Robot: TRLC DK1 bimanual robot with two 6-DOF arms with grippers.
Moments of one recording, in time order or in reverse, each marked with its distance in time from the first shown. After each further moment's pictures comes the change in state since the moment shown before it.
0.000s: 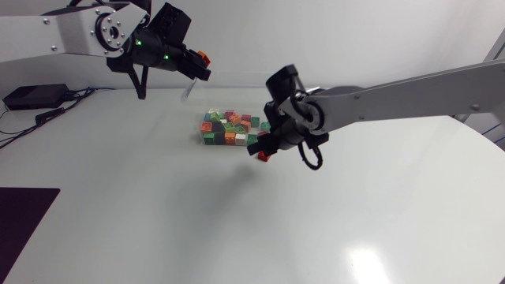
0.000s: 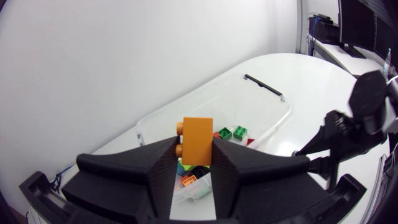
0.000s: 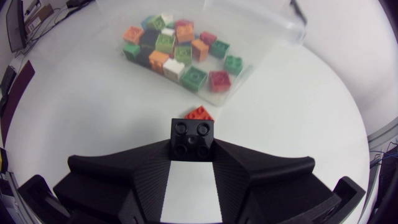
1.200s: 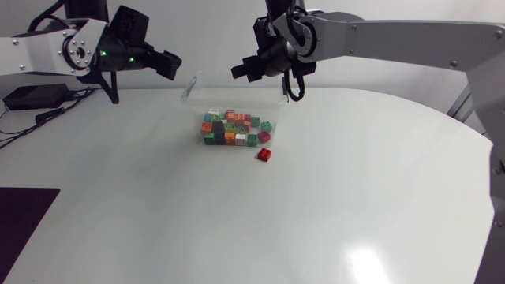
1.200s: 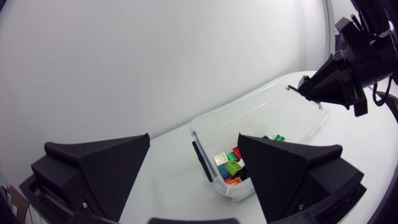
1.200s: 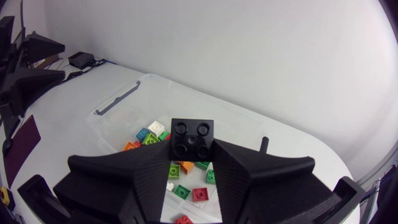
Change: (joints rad) left arm 0.163 -0.091 -0.187 0.253 0.008 -0.010; right arm -0.039 0.163 0.562 -0.023 -0.007 -0.075
